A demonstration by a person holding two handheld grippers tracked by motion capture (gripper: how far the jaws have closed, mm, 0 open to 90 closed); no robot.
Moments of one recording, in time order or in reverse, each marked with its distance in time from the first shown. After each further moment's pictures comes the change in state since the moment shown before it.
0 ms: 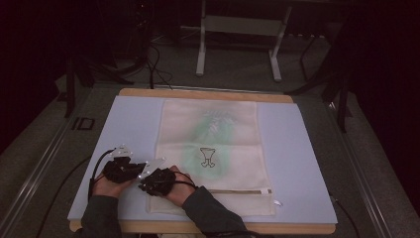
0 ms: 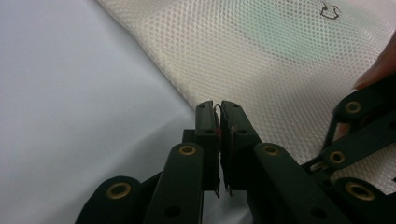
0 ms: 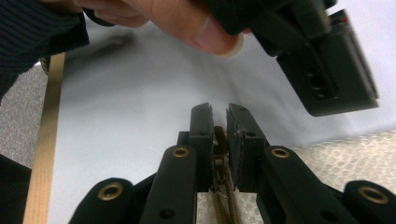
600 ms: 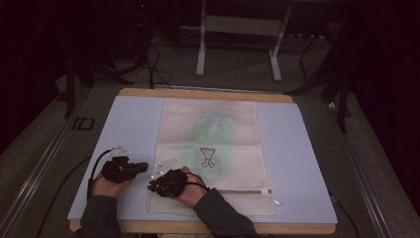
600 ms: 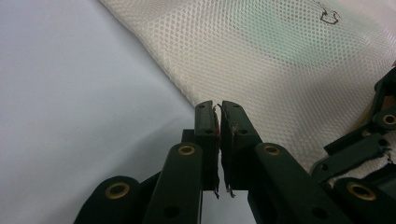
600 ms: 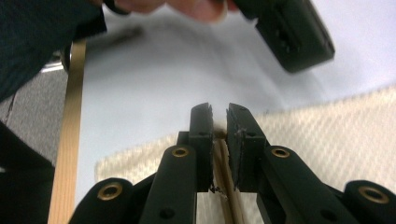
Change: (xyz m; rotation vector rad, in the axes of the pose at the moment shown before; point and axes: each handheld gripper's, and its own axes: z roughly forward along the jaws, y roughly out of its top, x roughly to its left) left arm 0.001 -0.001 -0.002 -0.011 -0.001 -0.006; right arm -0.003 -0.019 -0.029 -0.029 0.014 0.015
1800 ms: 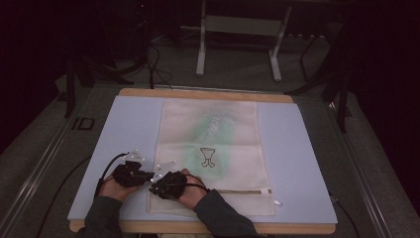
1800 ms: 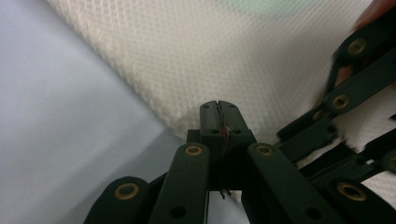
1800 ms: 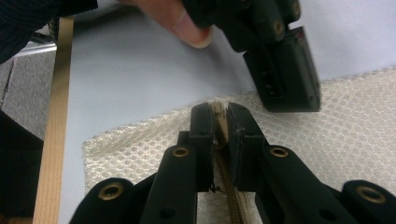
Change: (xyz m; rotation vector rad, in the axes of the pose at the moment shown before) left arm -0.018 0.000 0.023 0.167 -0.092 0.098; right arm 0.000 -0.006 0.009 0.061 -0.002 -0.017
